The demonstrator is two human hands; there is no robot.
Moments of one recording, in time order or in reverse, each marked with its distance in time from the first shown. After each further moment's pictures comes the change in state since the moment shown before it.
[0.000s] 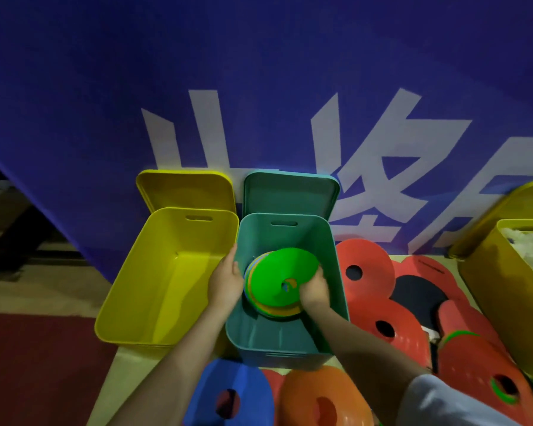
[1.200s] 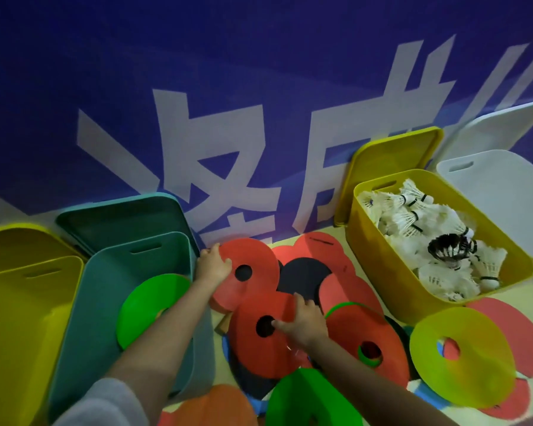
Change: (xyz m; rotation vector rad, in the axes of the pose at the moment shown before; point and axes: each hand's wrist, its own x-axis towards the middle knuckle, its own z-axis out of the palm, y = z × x) left_hand 0.031 0.159 0.237 0.515 -0.396 -0.023; right_hand 0.039 0.170 -0.209 -0.495 -0.124 0.063
